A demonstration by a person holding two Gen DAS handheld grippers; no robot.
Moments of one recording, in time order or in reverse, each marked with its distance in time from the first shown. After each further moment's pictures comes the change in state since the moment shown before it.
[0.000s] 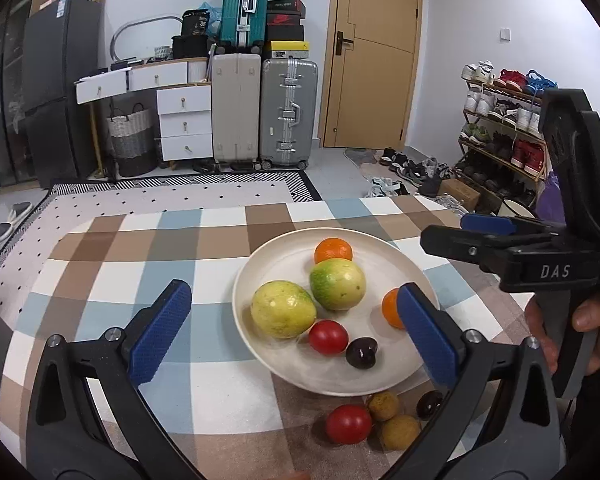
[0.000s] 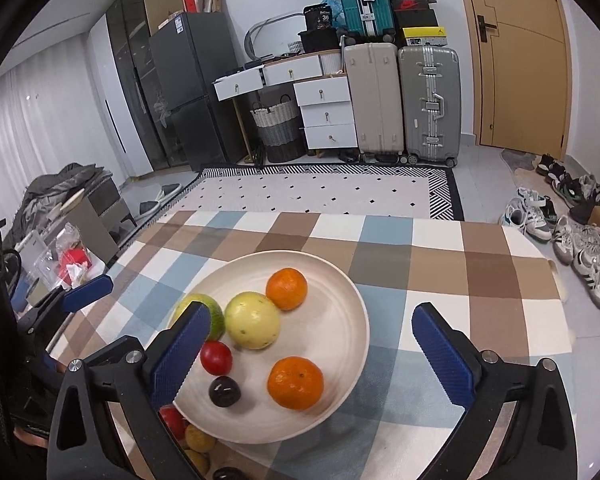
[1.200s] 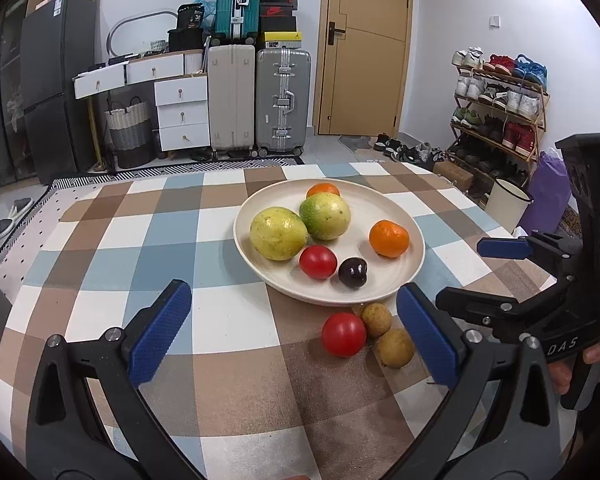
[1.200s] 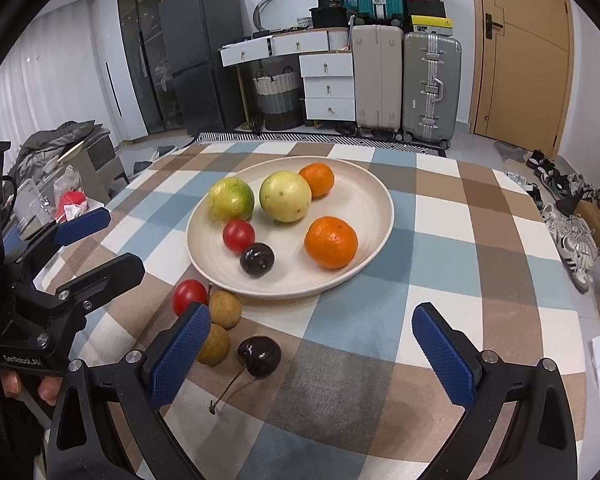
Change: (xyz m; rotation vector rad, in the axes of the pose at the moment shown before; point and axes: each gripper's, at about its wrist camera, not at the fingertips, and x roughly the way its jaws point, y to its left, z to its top) left arm -0.045 -0.009 -0.058 0.026 0.044 -0.013; right arm -0.030 0.043 -0.097 -0.084 0.101 -0.072
